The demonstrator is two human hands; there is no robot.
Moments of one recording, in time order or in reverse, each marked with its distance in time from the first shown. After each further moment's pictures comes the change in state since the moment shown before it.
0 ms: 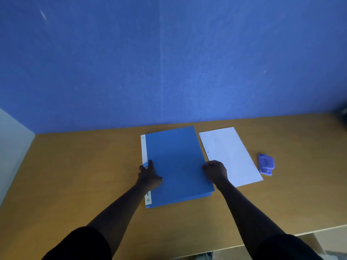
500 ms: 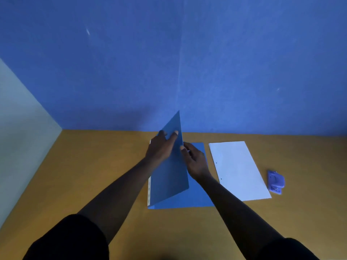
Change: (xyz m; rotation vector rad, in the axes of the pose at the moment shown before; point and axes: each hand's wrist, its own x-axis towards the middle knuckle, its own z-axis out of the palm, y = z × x) left_hand -0.061 0.094 -0.097 -0.296 0.358 0.215; right_hand -0.065 -0.106 0.029 0.275 -0.170 -0.764
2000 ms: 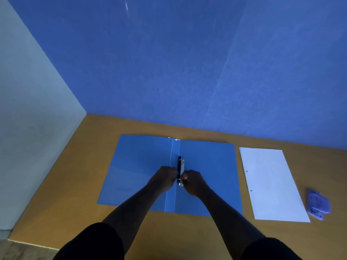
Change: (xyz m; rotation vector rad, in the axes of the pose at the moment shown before) left_hand 0.021 -0.179 0.026 0.323 -0.248 0.080; right_hand 0.016 0.090 0.109 -0.698 -0.586 0.250
